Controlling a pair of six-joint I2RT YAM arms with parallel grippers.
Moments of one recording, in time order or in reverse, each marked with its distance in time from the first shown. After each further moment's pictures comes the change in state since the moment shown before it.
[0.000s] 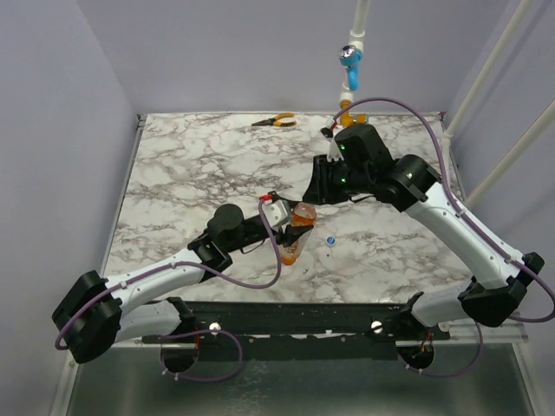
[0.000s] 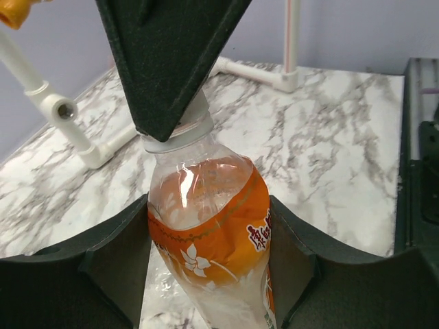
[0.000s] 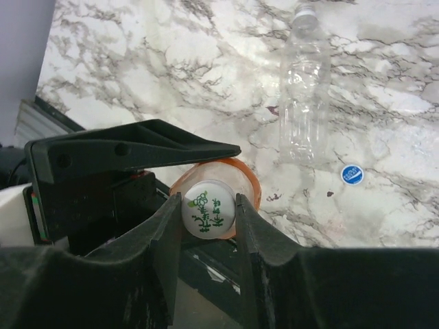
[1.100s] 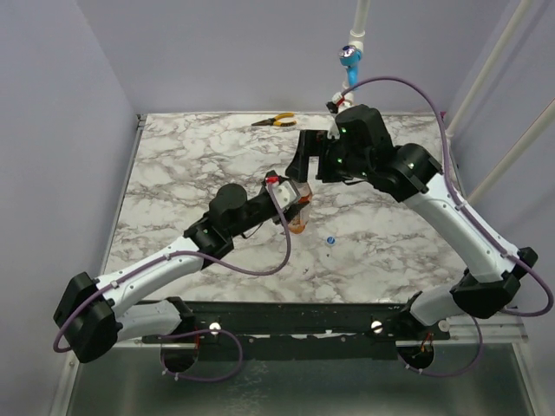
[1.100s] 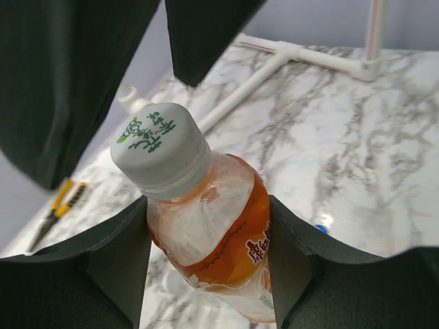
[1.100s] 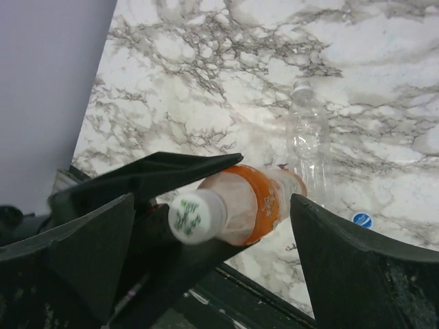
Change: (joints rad) left arm -0.031 0.026 0.210 -0.245 -0.262 0.233; right arm 0.000 0.106 0.160 0.065 0.150 0.114
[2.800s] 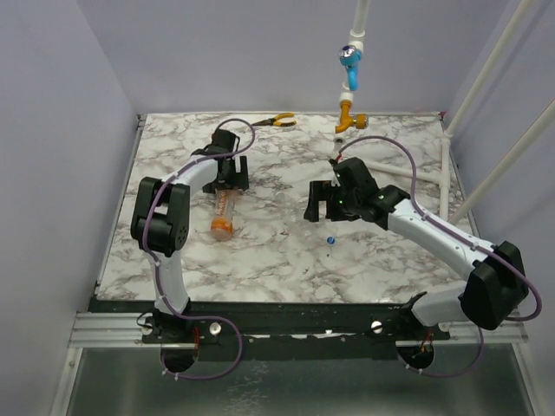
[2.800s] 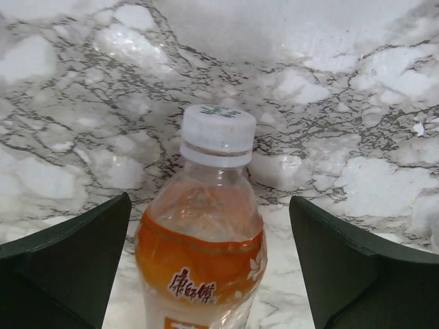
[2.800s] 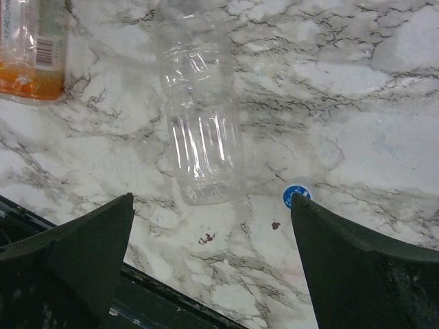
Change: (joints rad) left arm 0.618 0.840 0.629 -0.872 -0.187 -0.671; right arm -0.155 -0.131 -0.752 0.394 -0.093 -0.098
